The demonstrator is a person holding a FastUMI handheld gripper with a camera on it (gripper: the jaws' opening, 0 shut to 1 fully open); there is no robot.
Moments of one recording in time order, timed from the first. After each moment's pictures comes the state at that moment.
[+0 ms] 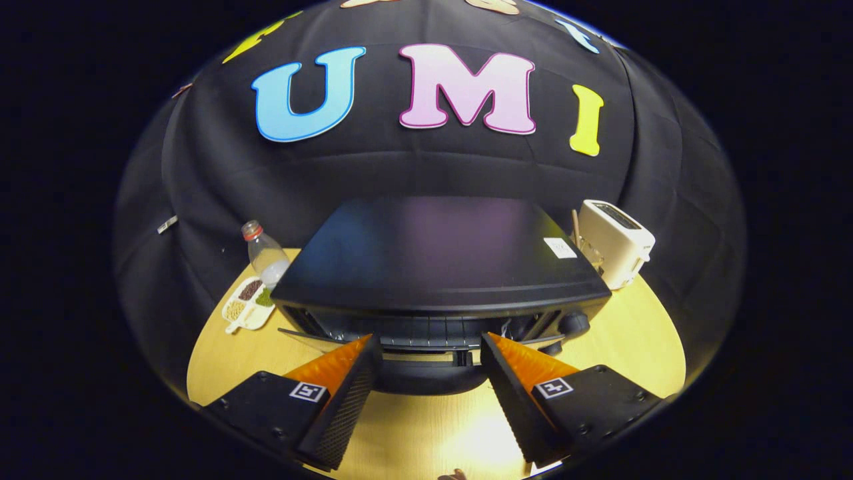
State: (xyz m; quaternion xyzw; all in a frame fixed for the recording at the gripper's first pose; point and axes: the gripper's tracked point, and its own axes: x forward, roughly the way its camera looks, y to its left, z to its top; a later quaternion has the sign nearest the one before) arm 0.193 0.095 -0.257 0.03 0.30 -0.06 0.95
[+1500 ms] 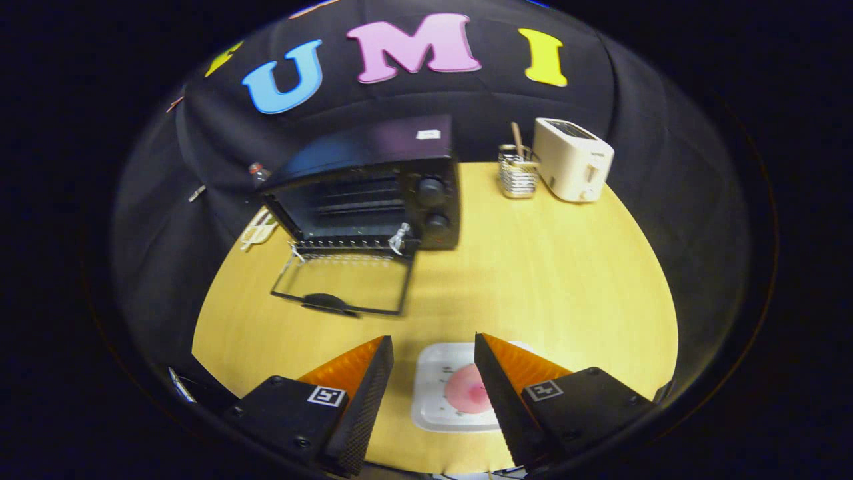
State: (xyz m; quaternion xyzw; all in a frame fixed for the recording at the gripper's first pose) arm 0.007 -0.099 -0.301 0.08 0.44 -0.01 0.89
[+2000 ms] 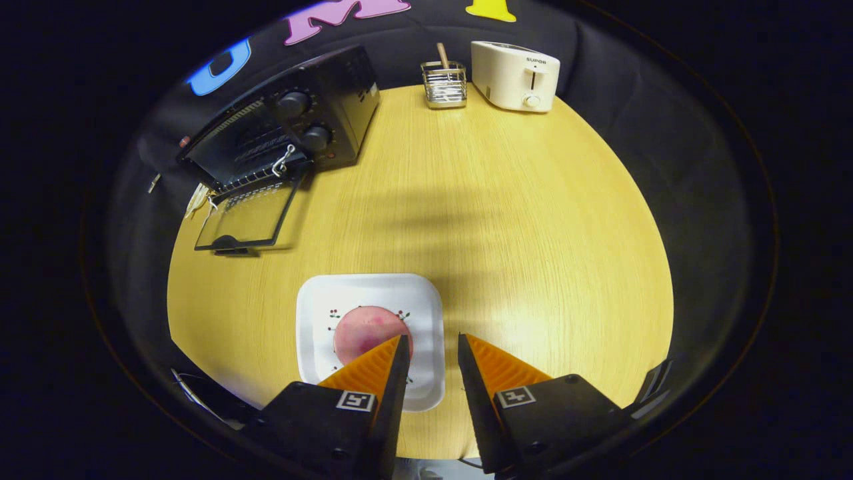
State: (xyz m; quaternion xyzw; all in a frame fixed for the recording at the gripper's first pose) arm -0.037 -0.186 -0.398 0.09 0.57 -0.05 0.82
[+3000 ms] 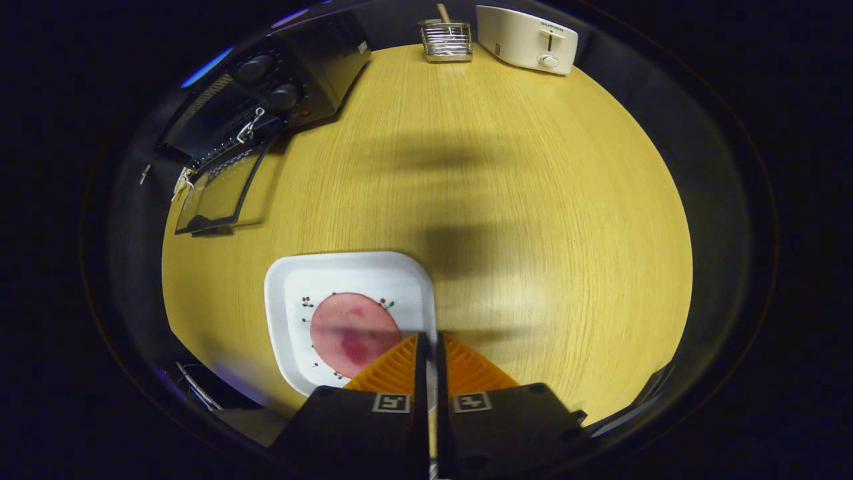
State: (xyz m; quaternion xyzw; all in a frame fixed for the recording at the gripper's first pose) arm -0.040 -0.184 -0.434 0.10 0.63 -0.04 0.77
